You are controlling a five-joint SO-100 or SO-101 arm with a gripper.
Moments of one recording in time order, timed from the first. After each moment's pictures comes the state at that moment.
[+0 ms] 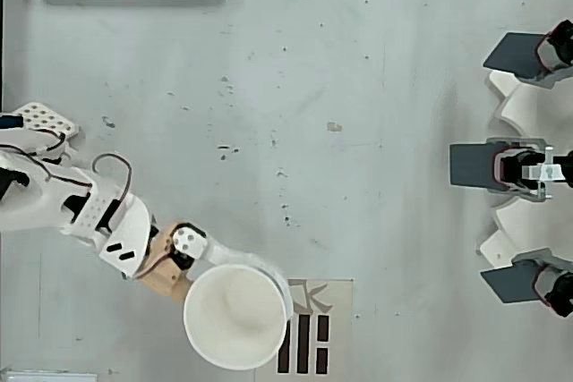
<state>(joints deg) 27.5 96.6 161.0 -76.3 -87.5</state>
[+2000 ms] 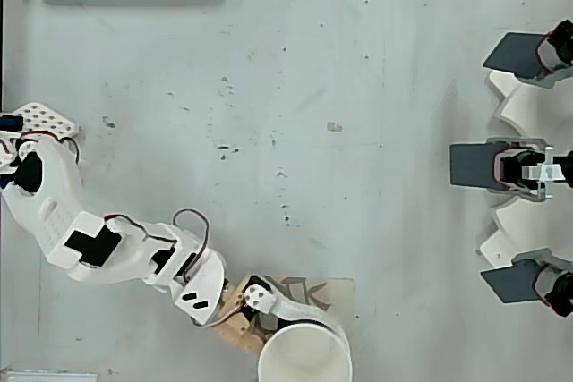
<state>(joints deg) 31.4 48.9 113.0 -74.0 -84.6</state>
